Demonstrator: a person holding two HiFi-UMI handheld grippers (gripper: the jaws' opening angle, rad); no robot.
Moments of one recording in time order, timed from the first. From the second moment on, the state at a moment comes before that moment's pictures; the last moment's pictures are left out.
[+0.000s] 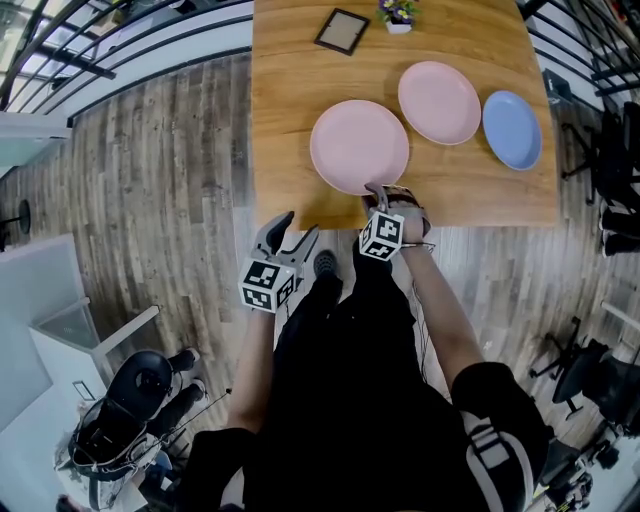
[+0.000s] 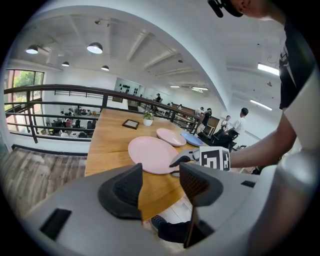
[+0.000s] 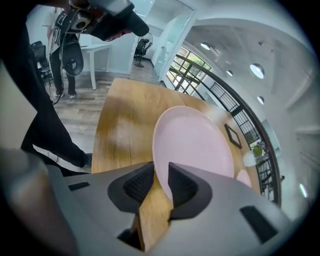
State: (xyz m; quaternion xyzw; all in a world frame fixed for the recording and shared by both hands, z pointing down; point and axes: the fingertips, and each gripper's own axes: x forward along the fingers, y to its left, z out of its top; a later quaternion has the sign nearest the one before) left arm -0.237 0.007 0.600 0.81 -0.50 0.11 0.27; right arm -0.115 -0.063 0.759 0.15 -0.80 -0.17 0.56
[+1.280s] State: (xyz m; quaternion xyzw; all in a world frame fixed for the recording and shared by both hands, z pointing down) left arm -0.237 0.049 0.586 0.83 -0.49 0.12 0.24; right arm -0.127 -0.045 0.738 0.11 -0.76 -0.27 0.58
